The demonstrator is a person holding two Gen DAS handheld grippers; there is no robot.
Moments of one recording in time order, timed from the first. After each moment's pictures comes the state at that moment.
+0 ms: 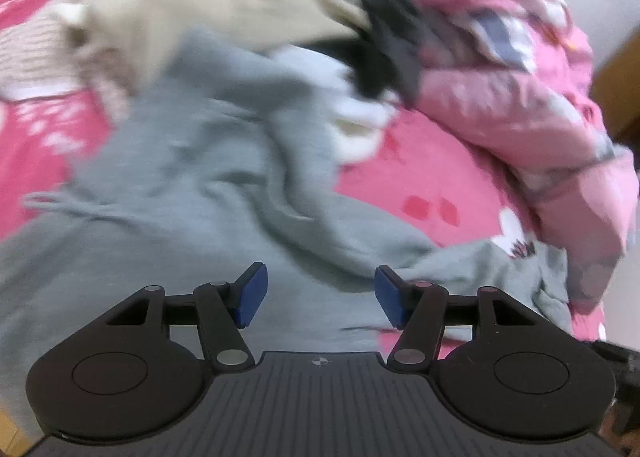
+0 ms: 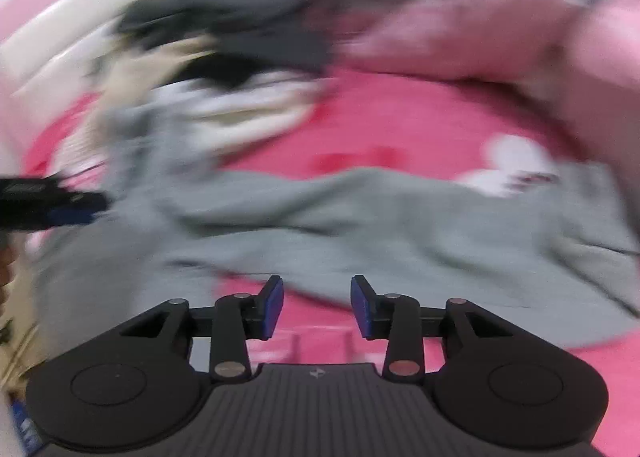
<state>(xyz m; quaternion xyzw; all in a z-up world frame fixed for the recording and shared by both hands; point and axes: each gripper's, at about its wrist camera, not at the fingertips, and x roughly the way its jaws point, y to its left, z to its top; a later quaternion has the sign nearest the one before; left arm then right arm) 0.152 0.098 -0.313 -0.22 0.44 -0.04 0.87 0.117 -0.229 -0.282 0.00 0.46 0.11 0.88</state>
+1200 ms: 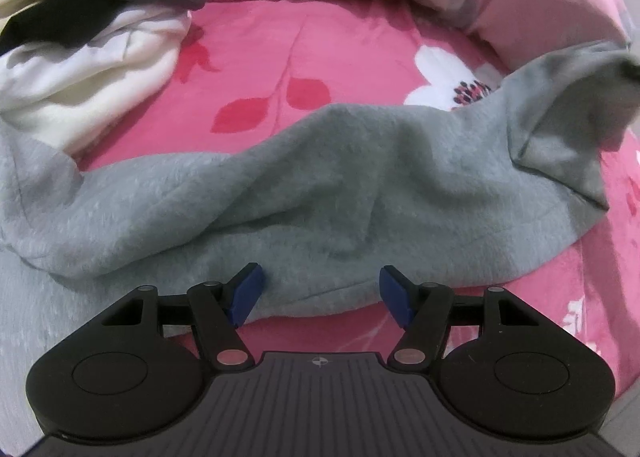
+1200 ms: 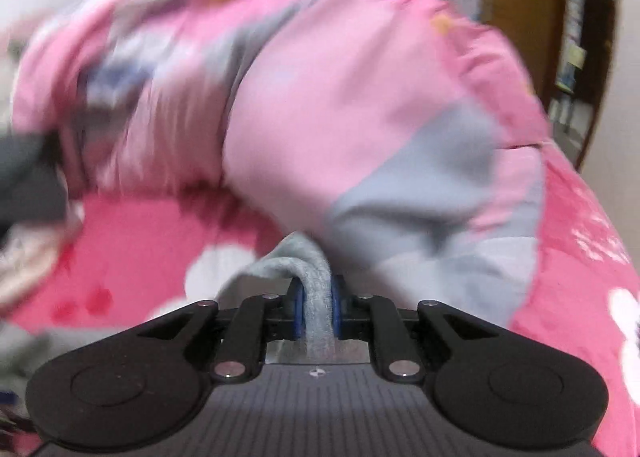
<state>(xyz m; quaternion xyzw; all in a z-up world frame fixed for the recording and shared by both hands) 0.199 -0.113 -0.351 0.01 0.52 -0.13 0.85 0.165 -0.467 -0.241 0.07 0.34 -0.07 0.94</state>
